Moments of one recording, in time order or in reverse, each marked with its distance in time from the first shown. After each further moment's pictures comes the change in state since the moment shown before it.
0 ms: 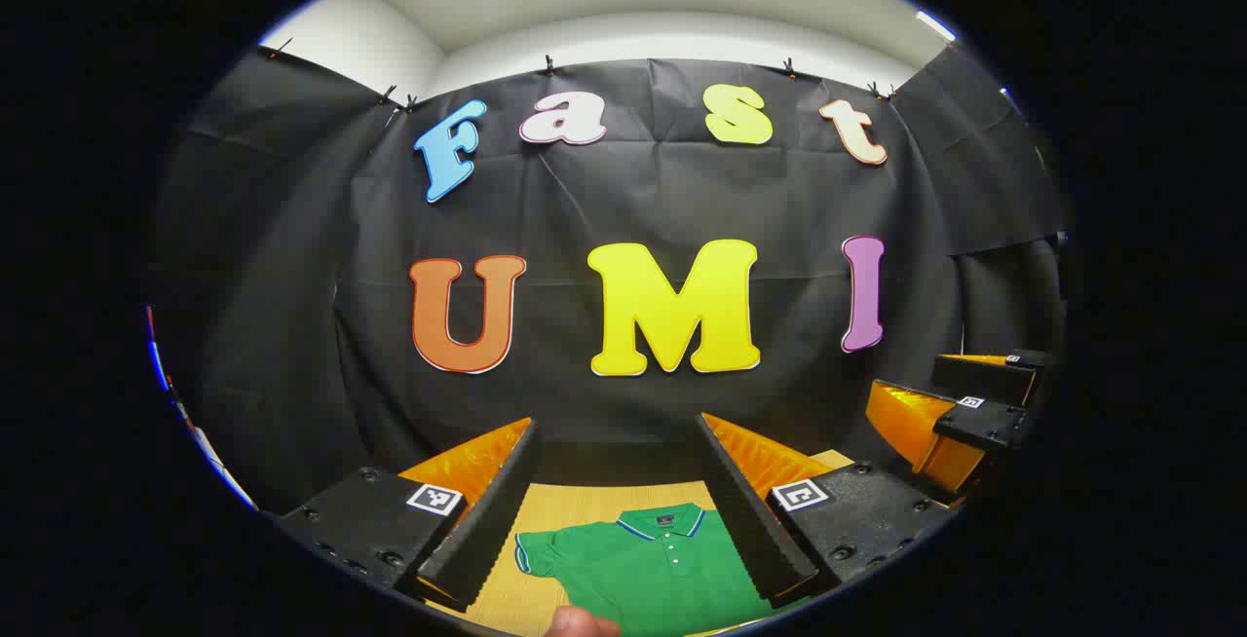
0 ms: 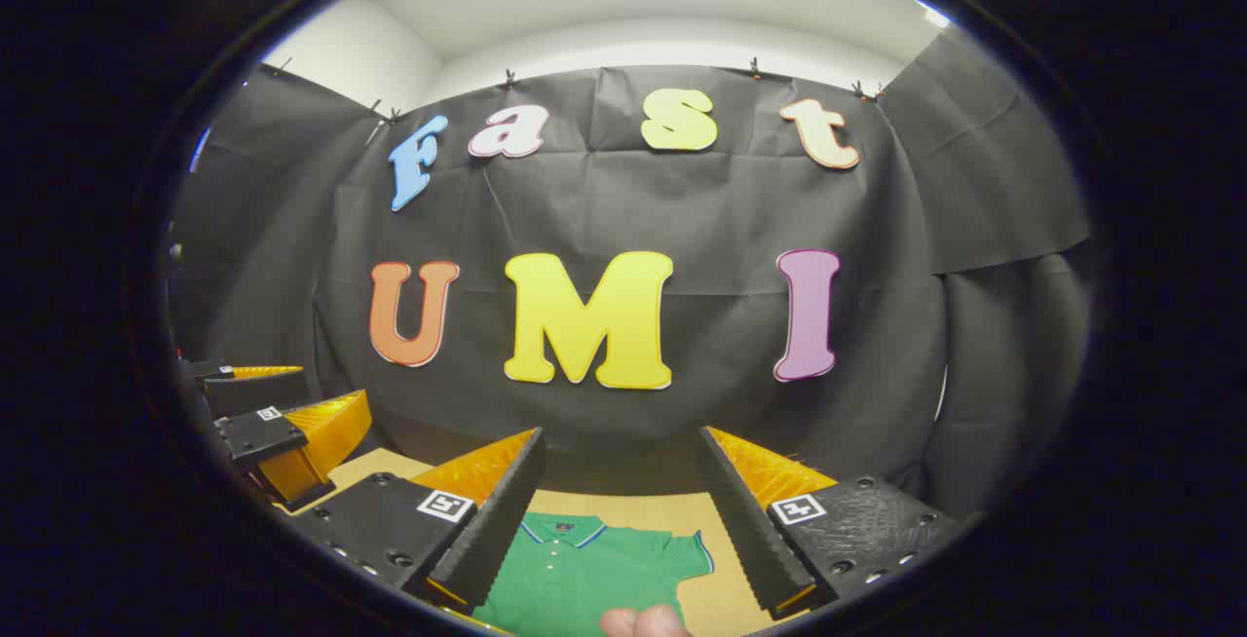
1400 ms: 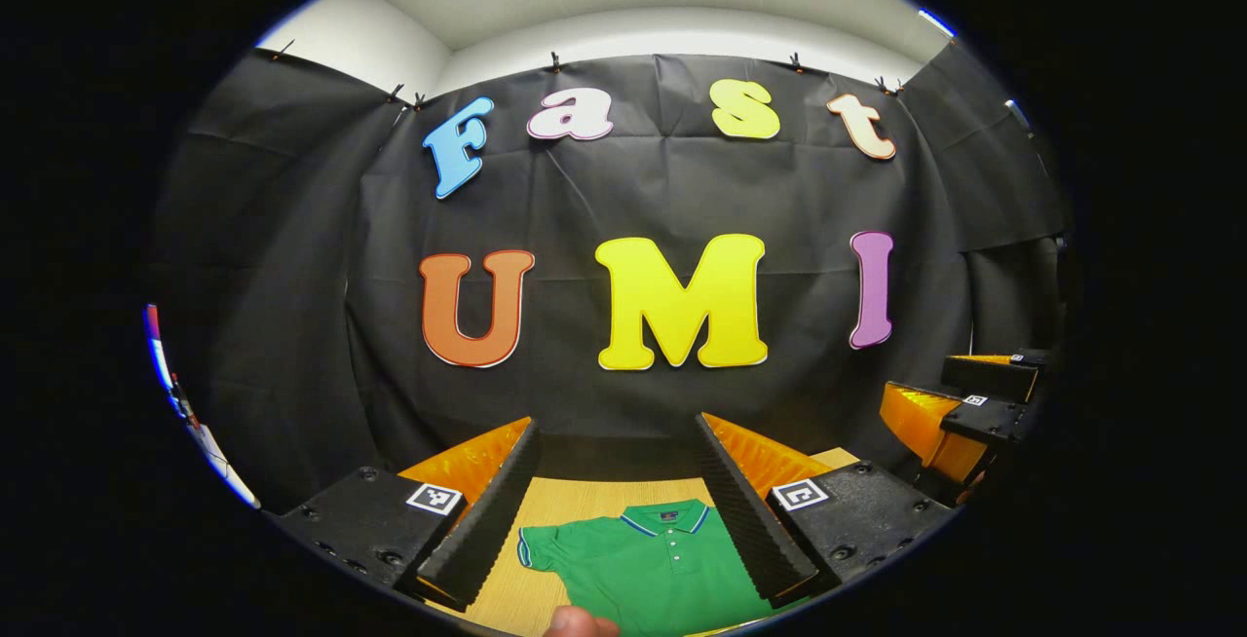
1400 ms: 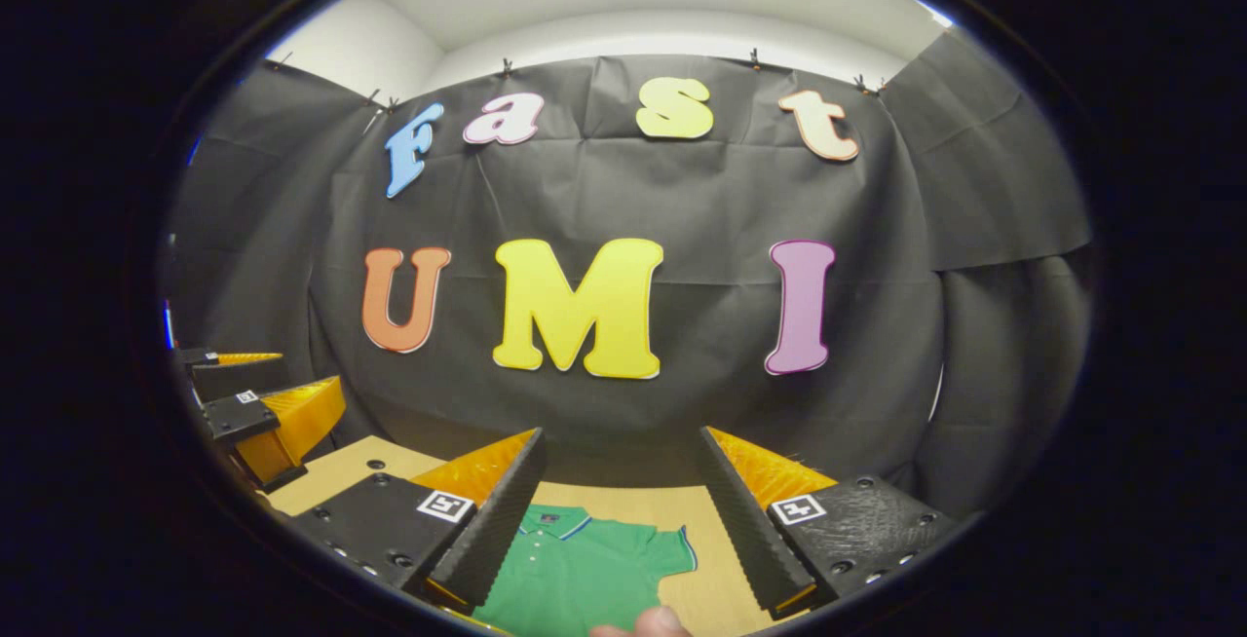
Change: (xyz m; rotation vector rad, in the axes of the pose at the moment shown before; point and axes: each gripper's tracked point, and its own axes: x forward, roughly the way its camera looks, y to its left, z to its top) left arm -0.006 0.000 -0.009 -0.006 0.018 0.032; right arm 0.006 -0.019 -0.011 -0.023 0.040 0.005
